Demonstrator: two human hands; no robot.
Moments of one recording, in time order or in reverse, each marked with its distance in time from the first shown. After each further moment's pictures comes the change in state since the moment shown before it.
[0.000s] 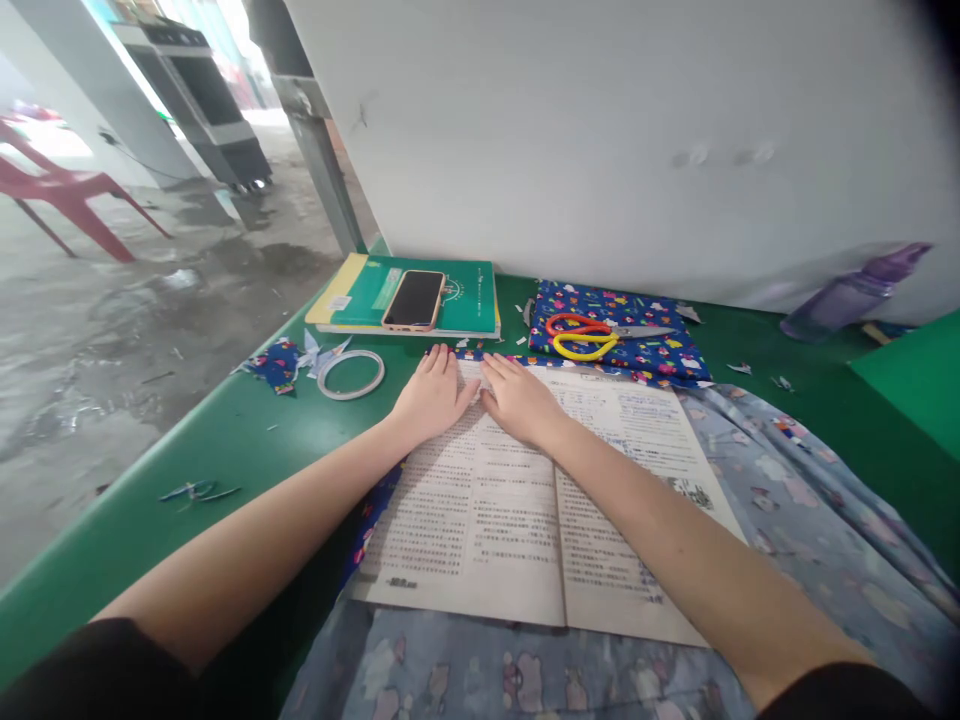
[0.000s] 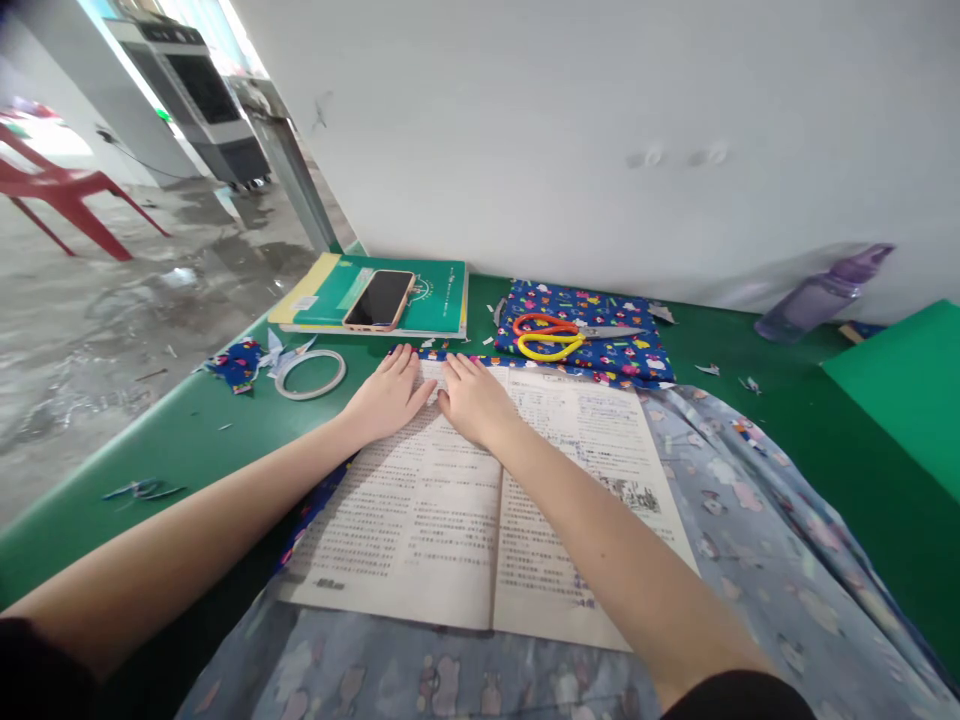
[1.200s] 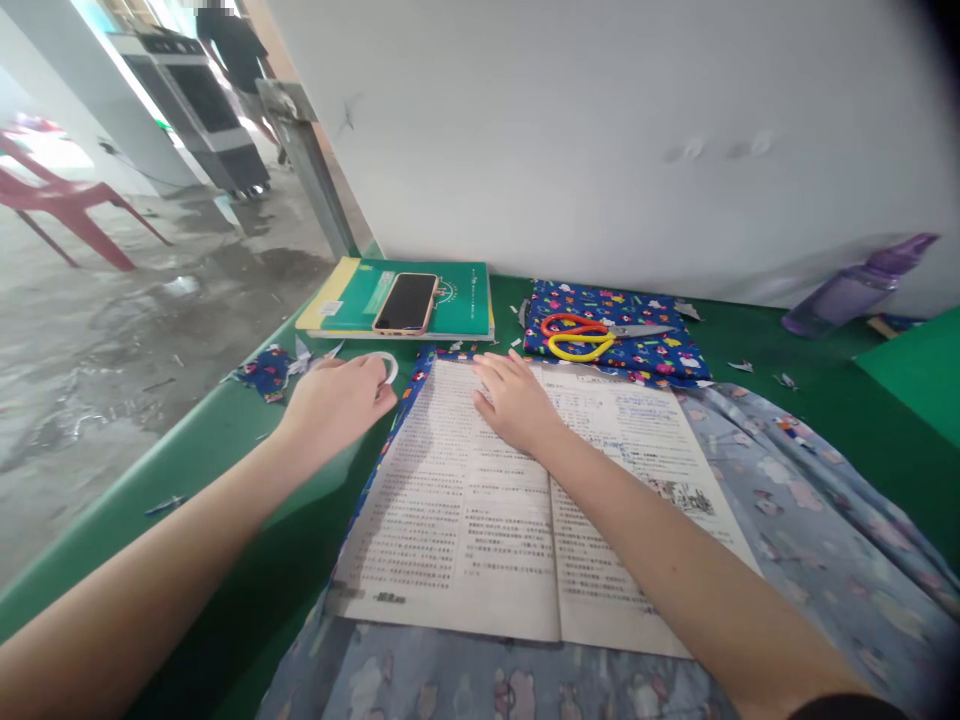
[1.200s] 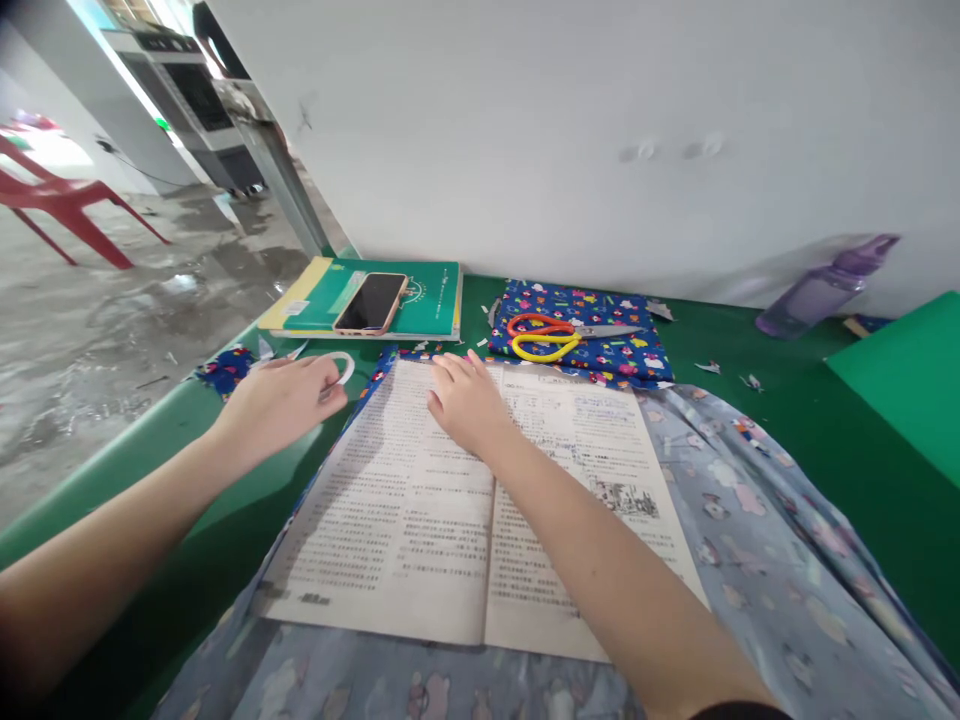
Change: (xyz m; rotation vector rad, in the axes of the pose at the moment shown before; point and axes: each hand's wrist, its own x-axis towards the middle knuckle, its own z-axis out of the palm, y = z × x) left_hand -0.041 -0.049 -0.077 0.295 0.000 -0.049; right_hand -0.007 0.000 -0.006 0.052 0.230 -0.076
